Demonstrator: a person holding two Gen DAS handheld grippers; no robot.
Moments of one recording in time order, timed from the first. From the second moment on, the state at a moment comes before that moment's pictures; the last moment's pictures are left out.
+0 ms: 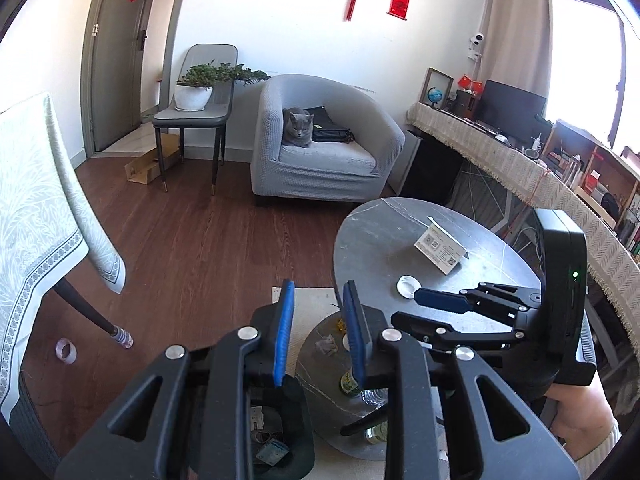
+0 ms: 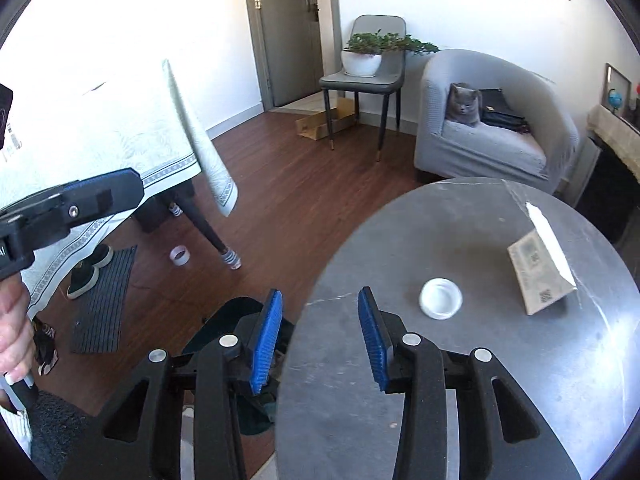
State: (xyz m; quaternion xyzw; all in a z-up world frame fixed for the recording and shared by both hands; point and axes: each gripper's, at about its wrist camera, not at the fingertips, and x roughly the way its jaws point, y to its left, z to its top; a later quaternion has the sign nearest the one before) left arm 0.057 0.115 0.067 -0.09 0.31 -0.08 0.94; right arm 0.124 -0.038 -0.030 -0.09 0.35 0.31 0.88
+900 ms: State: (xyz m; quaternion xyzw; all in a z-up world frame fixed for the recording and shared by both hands) left arm 0.164 0.000 -0.009 -0.04 0.39 -0.15 0.91; right arm 0.181 -0.177 -0.029 -0.10 0.34 0.19 0.92
